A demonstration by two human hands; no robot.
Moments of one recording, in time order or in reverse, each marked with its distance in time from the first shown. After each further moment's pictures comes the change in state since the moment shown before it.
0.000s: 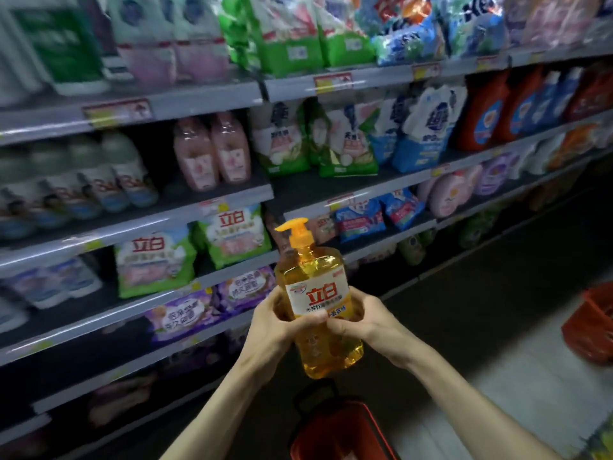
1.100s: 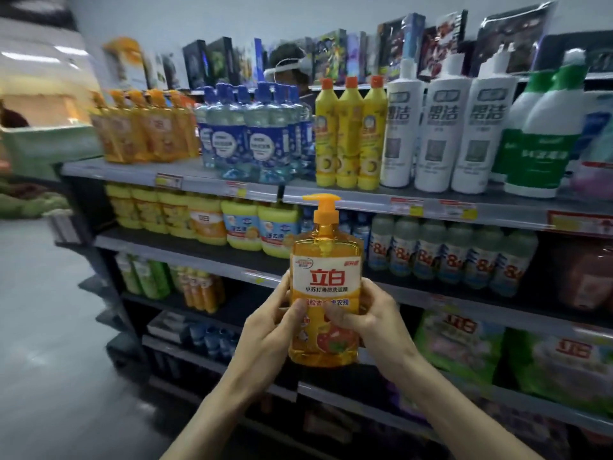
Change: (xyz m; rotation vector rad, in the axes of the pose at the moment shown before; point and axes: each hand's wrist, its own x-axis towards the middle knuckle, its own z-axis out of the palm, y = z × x) left_hand -0.282 0.091 -0.466 0.282 0.775 0.326; right_hand 0.117 -0.246 0.539 0.122 -0.456 -0.432
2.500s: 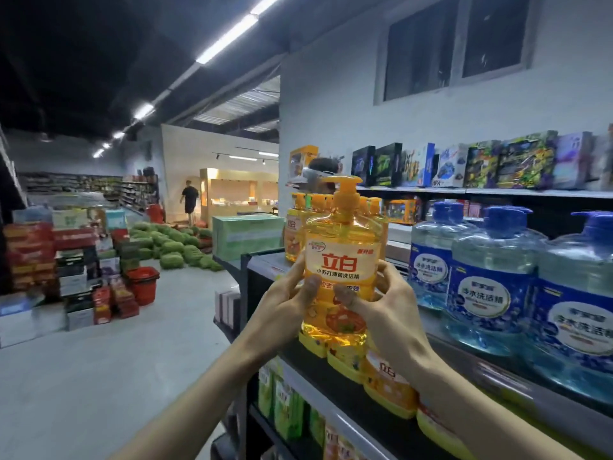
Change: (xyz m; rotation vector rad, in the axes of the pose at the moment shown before) left_hand 0.234 0.002 -0.460 0.177 0.374 0.153; right_hand 0.388 -0.111 0.399 0.066 -0.290 -0.456
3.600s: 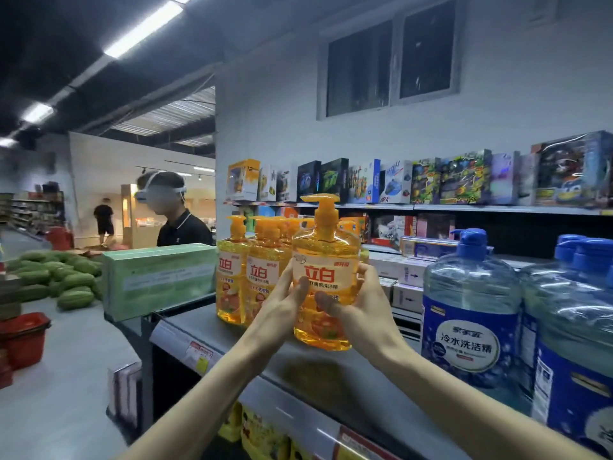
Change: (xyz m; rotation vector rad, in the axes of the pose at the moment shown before) left_hand 0.287 -0.155 0.008 -0.124 -0.098 -0.061; right_hand 0.256 0.158 -0.014 -0.244 0.153 0.001
